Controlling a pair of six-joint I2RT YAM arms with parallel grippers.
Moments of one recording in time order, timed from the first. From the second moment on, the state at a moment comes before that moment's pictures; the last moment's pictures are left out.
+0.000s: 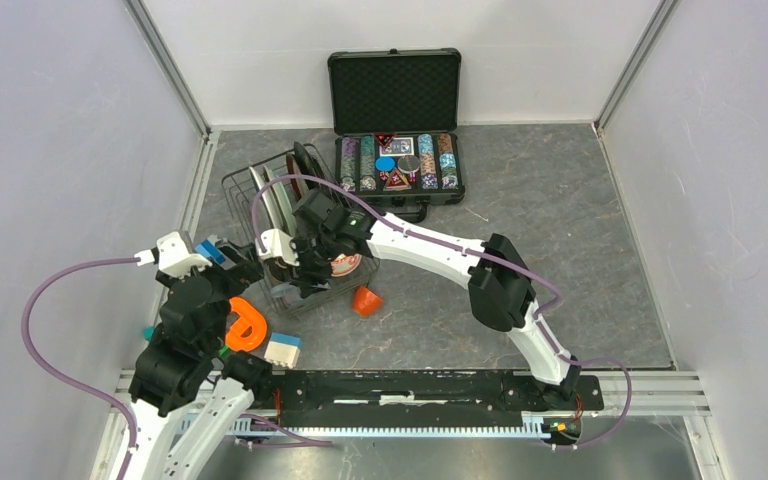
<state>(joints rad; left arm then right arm) -0.40 0.31 0.79 -0.73 -0.59 -0.50 1.08 2.20 2.00 -0.66 -0.54 -0.59</state>
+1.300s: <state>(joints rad) -0.40 0.30 0.79 -0.73 -0.57 -0.50 1.08 2.16 2.02 -0.78 -0.45 -0.71</state>
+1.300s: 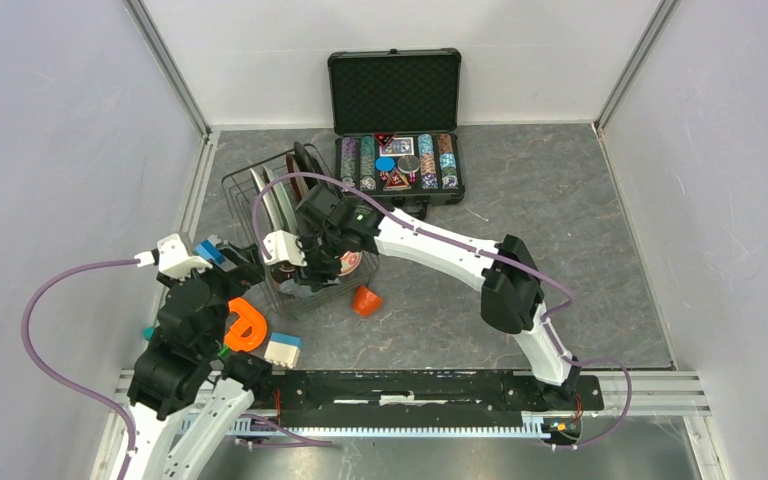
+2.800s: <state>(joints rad) -0.40 0.31 0.78 -0.71 -0.54 -0.50 1.06 2.15 1.96 -0.70 -0.46 -0.73</state>
